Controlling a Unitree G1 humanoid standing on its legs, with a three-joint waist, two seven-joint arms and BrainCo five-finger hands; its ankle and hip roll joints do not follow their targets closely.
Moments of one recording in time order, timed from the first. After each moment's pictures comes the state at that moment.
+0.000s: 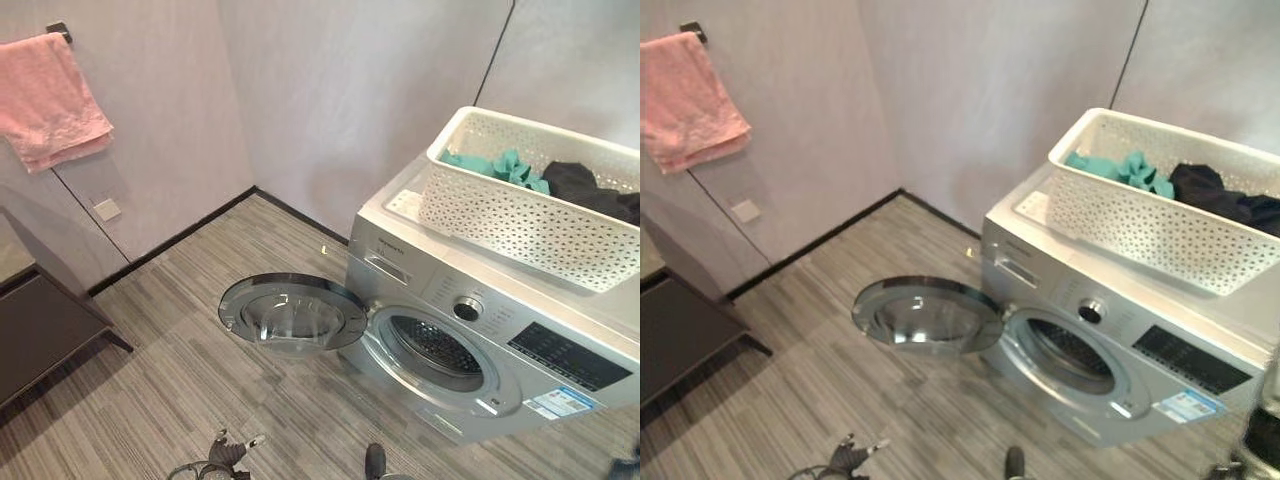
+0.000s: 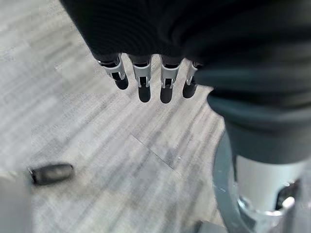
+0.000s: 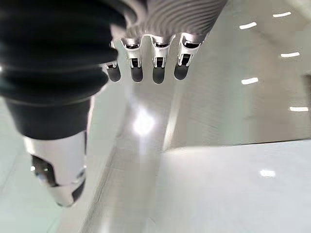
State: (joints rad) left arm 0.04 0.15 -0.09 1.12 -0.06 -0.08 0.26; right arm -0.23 -0.96 -0.62 -0.27 -0.16 -0.14 -0.80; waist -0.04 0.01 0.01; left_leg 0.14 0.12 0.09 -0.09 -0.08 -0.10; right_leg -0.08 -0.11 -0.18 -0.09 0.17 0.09
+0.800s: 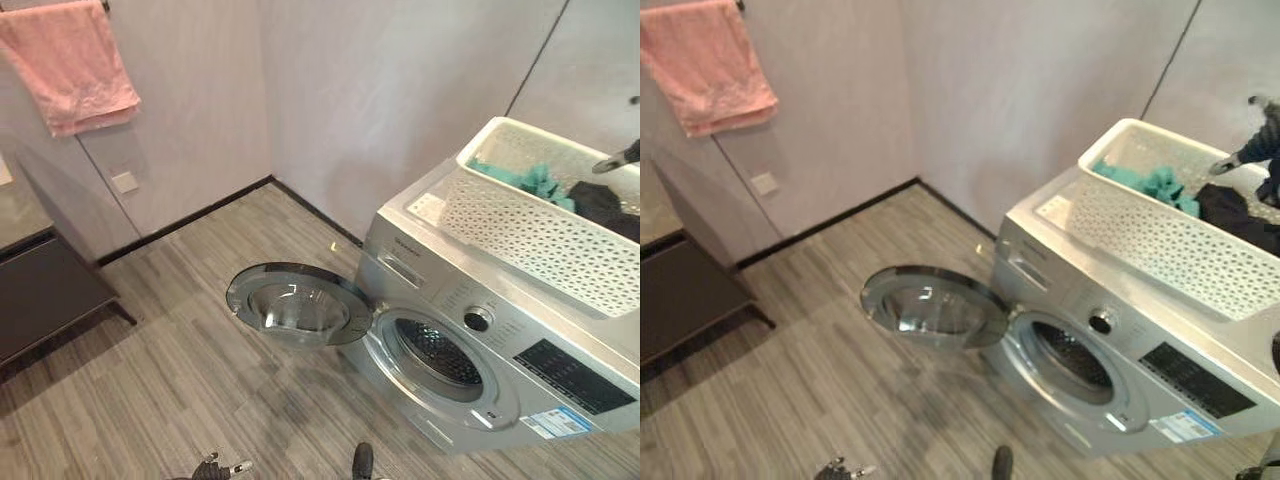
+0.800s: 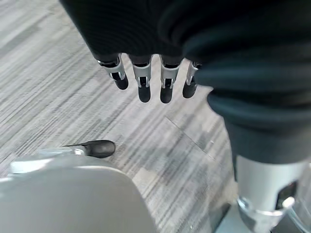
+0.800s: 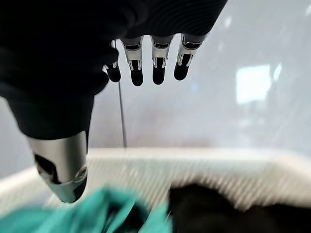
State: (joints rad) left arm 0.05 0.22 -0.17 1.20 -0.16 -0.08 0.08; right arm -1.25 -1.12 0.83 1.04 -0.13 0.03 0.12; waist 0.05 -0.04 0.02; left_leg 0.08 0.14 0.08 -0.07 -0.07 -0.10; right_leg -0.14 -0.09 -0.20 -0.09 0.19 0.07
